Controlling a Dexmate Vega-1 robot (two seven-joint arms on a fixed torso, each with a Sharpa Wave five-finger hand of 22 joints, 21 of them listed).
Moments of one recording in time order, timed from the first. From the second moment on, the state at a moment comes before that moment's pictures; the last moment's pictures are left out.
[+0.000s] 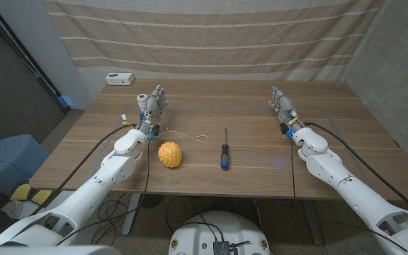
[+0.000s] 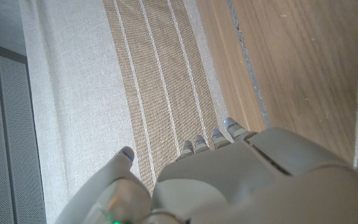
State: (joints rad) left arm 0.85 0.52 0.37 -1.32 -0.65 -0.29 -0.03; left_hand 0.03 0.08 0.43 0.16 0.27 -0.17 -0.07 0.17 0.17 -0.17 -0.10 0.19 0.17 -0.17 -0.03 0.18 0.17 -0.17 -0.03 0.38 0.17; right arm -0.86 -0.52 -0.37 -1.33 0.65 0.29 0.02; right_hand 0.30 0.13 0.30 -0.04 0.20 -0.13 0.01 0.19 0.17 -0.13 0.00 0.19 0.18 -0.17 -0.02 0.18 0.17 -0.01 -0.03 0.19 0.17
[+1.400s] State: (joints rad) left arm 0.89 0.77 0.41 -1.64 -0.05 -0.02 0.34; left_hand 0.26 0.11 0.51 -0.04 0.19 0.09 -0.07 0.22 0.17 0.06 0.02 0.27 0.18 0.13 0.05 0.23 0.18 0.02 0.13 0.43 0.19; right arm -0.96 -0.72 -0.44 -1.73 0.29 -0.04 -0.28; right_hand 0.40 0.11 0.31 -0.14 0.18 0.04 -0.02 0.20 0.18 0.09 0.06 0.22 0.19 0.09 0.06 0.23 0.18 0.25 0.06 0.23 0.17
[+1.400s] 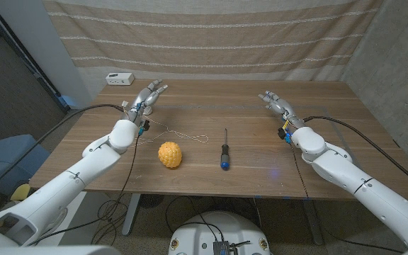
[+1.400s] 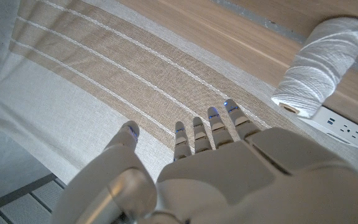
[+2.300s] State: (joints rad) left arm 0.90 0.90 0.36 -1.67 0.05 -0.05 0.30; left_hand 0.24 0.12 0.51 -0.03 0.18 0.10 -0.07 0.20 0.17 0.08 0.01 0.27 0.19 0.14 0.05 0.24 0.21 0.02 0.14 0.43 0.19; right arm -0.99 -0.75 -0.52 -1.93 -0.02 -0.30 -0.42; right_hand 0.51 0.06 0.31 -0.17 0.19 0.19 0.01 0.22 0.18 0.20 0.06 0.23 0.19 0.18 0.03 0.24 0.18 0.31 0.07 0.23 0.17
